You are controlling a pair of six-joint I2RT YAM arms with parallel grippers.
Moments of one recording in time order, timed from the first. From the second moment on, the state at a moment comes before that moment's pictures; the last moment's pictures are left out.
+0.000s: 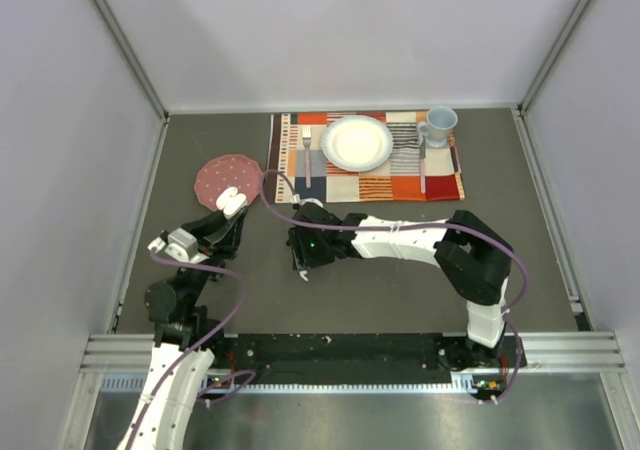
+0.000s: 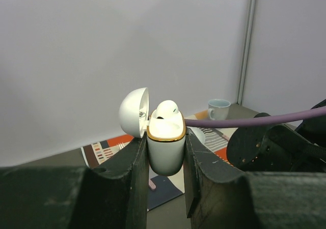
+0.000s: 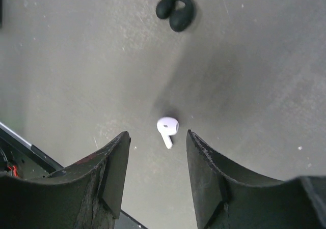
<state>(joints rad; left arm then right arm) -0.14 0.20 0.20 0.55 0.37 -0.21 1.06 1.87 1.26 -0.34 0.01 0.68</state>
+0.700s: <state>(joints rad) -0.14 0.20 0.20 0.54 0.37 -0.21 1.13 1.98 1.38 -0.39 0.13 0.58</state>
